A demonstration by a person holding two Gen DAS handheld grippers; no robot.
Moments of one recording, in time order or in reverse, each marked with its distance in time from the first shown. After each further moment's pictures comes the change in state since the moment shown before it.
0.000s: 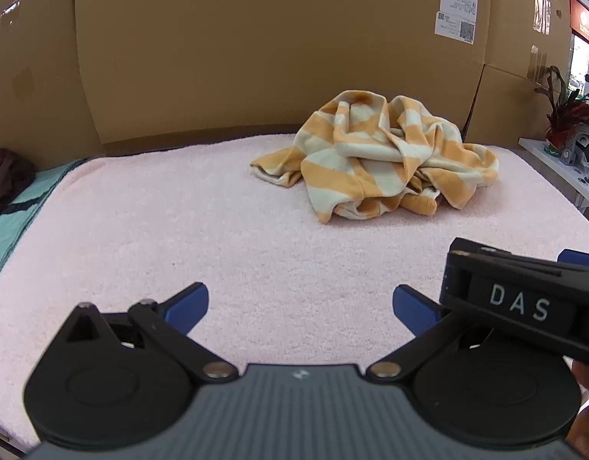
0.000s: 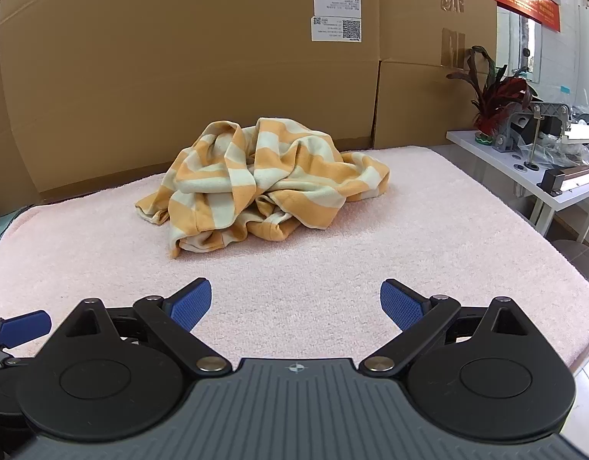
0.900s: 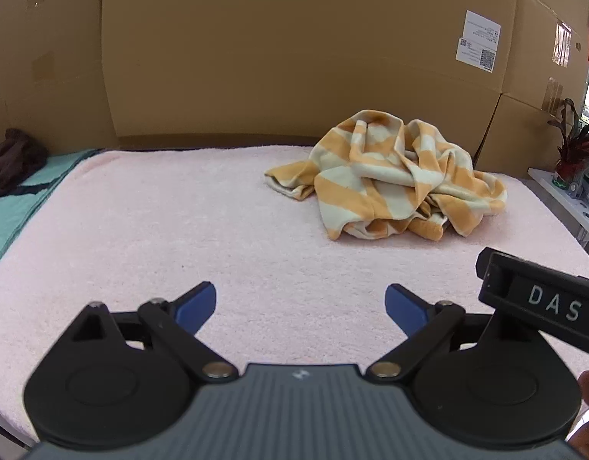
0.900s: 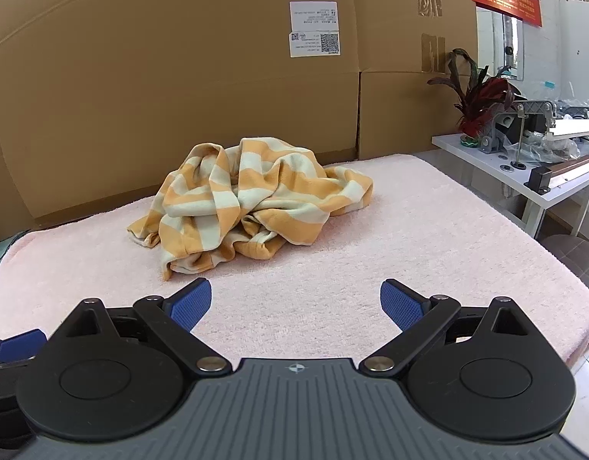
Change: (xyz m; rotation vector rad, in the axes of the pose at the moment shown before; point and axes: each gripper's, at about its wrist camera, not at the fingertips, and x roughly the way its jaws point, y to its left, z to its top) left arm -0.004 0.014 0.012 -0.096 -0.009 0.000; right arm -0.007 -0.011 0.007 0.042 -0.034 -0.013
